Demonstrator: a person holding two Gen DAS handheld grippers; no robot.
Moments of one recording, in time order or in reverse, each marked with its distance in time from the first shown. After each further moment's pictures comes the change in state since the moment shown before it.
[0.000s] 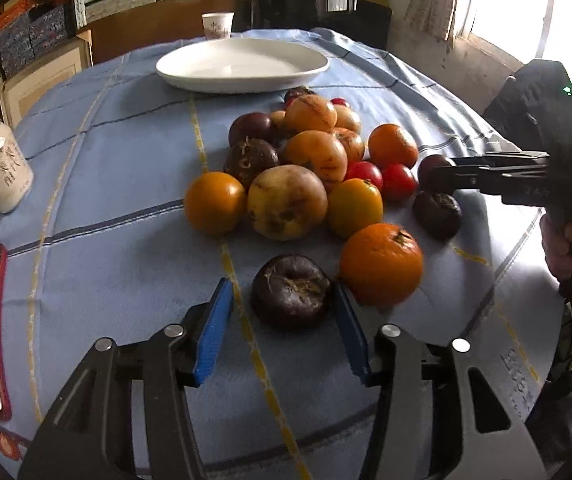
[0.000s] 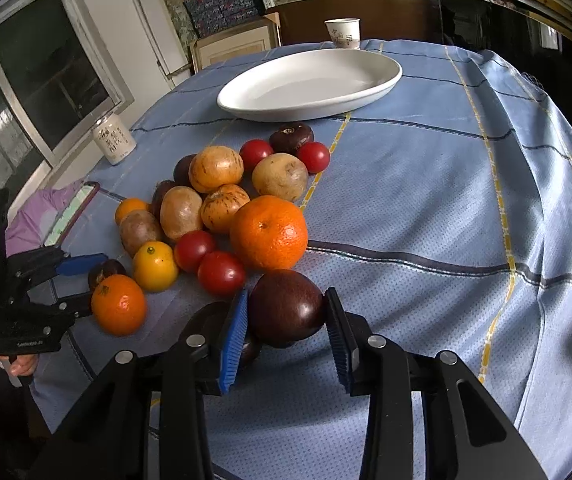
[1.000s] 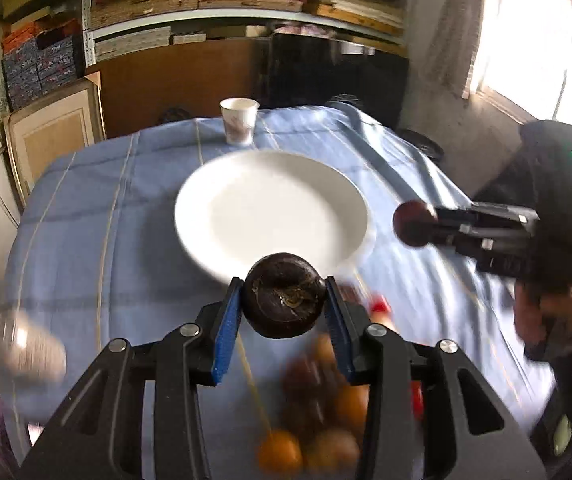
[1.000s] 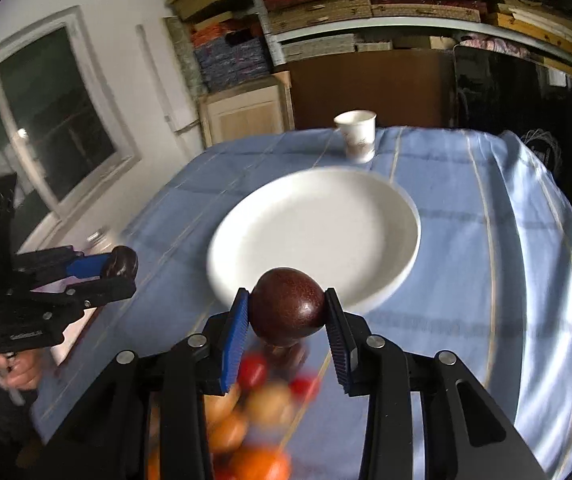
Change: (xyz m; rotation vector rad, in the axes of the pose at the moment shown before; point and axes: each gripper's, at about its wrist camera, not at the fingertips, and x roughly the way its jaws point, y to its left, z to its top) left arm -0.002 0.049 0.205 -0.049 -0.132 0.042; right arm 0.010 -0.023 0.174 -0.015 -0.181 0.022
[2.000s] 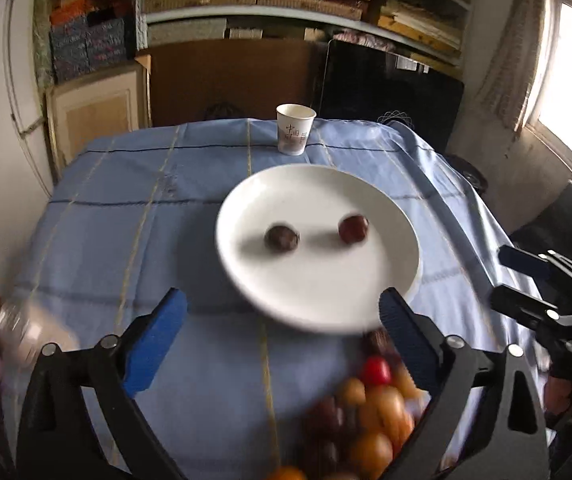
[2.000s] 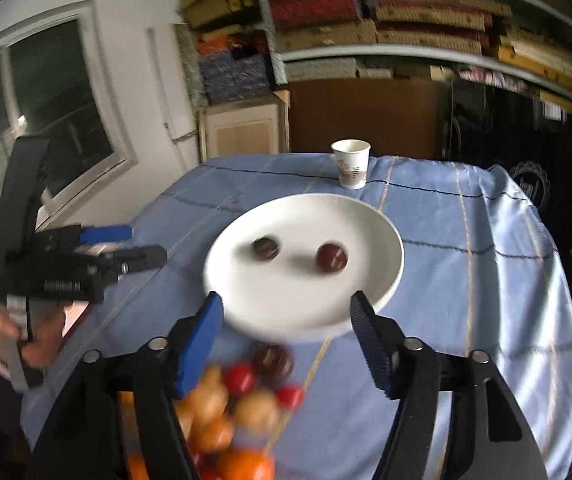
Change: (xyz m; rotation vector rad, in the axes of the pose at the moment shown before) left arm -0.017 0.010 -0.007 -0.132 -0.023 0.126; right arm -0.050 0.021 -0.023 -0.091 -0.080 -0.035
